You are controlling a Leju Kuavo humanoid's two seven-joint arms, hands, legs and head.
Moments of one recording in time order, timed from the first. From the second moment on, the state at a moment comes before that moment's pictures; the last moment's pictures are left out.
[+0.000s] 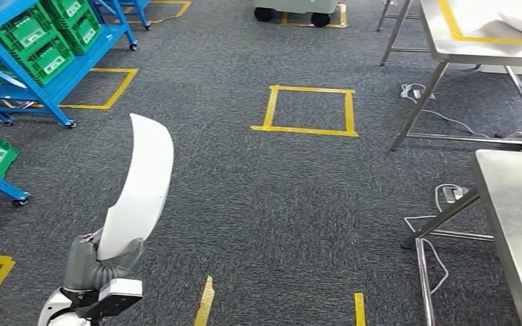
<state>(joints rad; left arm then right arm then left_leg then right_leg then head) 0.19 0.01 -0.27 -1.53 -0.36 0.33 -0.68 -0.03 0.20 -1.29 -0.23 1.32 -0.19 -0.28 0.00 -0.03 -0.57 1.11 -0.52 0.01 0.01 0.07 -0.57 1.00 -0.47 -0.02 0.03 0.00</state>
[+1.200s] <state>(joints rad) 0.12 -0.02 -0.21 -1.47 -0.42 0.27 -0.70 -0.03 0.20 -1.29 -0.23 1.33 -0.14 -0.30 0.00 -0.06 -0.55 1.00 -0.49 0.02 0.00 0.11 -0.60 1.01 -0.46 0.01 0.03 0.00</state>
